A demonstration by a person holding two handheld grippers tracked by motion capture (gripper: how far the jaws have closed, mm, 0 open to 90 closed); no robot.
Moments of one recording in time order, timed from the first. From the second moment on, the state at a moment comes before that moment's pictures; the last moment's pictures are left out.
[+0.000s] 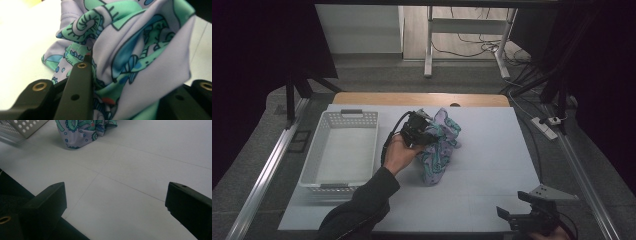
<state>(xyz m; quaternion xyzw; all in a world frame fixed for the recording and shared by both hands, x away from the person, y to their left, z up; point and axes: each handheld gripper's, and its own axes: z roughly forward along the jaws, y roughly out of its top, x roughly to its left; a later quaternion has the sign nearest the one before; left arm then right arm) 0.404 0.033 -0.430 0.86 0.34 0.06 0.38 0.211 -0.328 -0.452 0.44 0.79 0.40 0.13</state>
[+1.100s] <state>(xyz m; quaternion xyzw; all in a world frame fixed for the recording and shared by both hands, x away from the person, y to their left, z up) 0.412 0.013 -0.509 0.88 0.35 0.08 0.30 0.211 -0.327 -0.452 0.44 0.79 0.40 0.13</state>
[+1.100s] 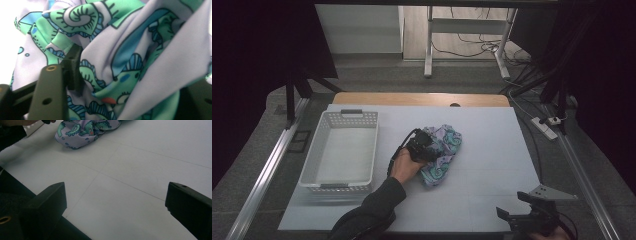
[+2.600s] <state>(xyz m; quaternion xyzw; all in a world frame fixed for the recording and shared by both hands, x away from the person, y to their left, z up) 0.398 0.031 -0.471 0.87 0.31 0.01 0.38 0.212 -0.327 -0.452 0.44 0.79 0.40 0.13</state>
